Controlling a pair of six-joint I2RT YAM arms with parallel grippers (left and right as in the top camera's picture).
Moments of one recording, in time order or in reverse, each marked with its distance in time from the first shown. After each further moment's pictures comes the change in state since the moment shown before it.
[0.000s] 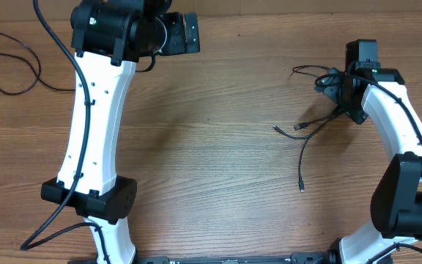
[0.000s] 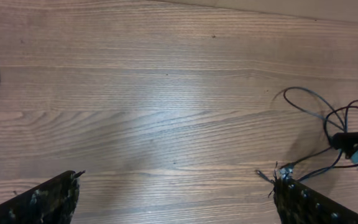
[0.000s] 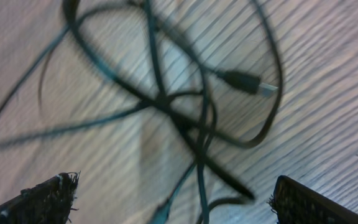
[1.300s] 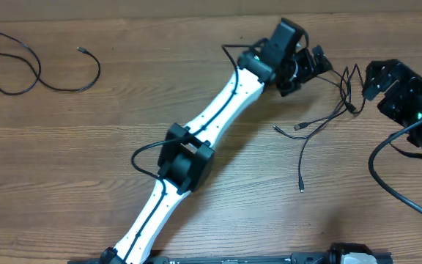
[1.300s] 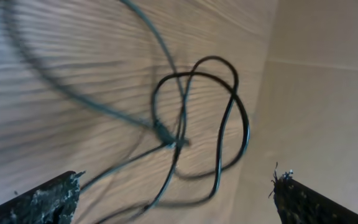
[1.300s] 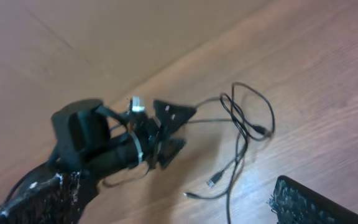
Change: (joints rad) left arm -0.393 0.641 0.000 0.870 0.443 -0.782; right arm 0.000 -0.663 0.314 -0.393 -0.106 -0.146
